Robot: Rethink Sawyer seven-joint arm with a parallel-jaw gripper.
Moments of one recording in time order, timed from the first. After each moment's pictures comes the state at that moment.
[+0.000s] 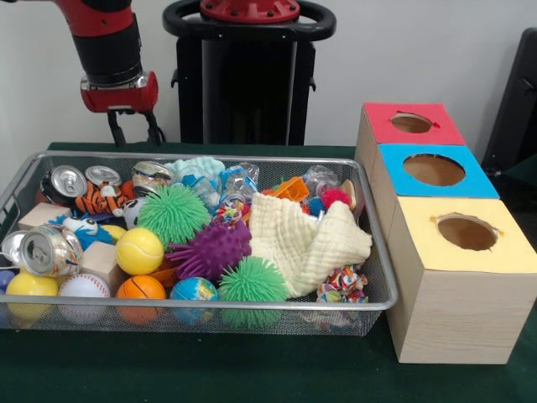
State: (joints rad) arm -1.02 -0.68 0.32 2.00 -0.46 0.44 1.49
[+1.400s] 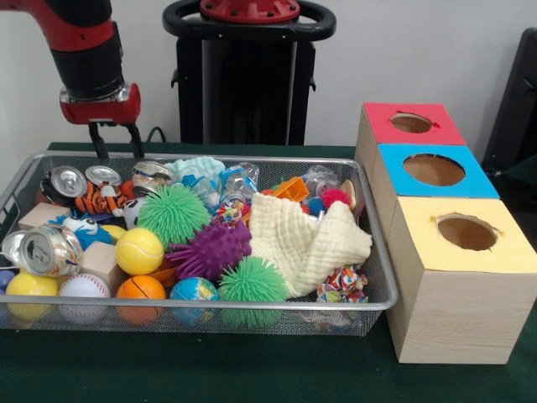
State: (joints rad) arm -0.97 -0.64 0.32 1.86 -0.46 0.57 1.49
